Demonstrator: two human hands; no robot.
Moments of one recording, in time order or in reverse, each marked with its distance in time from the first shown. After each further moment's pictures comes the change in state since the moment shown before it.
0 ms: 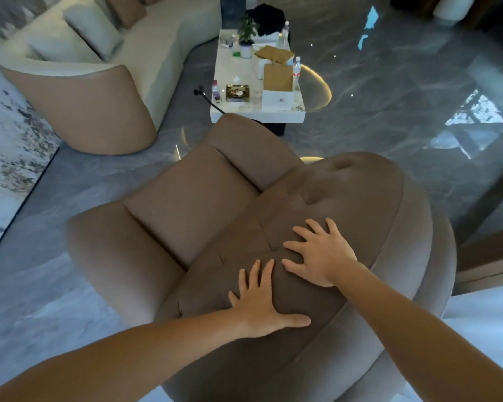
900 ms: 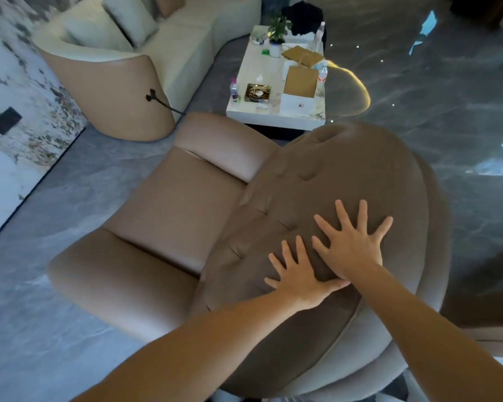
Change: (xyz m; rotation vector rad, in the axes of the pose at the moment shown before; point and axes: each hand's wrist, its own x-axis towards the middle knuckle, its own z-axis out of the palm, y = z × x) left_hand 0.140 0.193 0.007 -0.275 0.170 -0.176; right_hand 0.041 0.171 0.007 -0.065 0.141 0.288
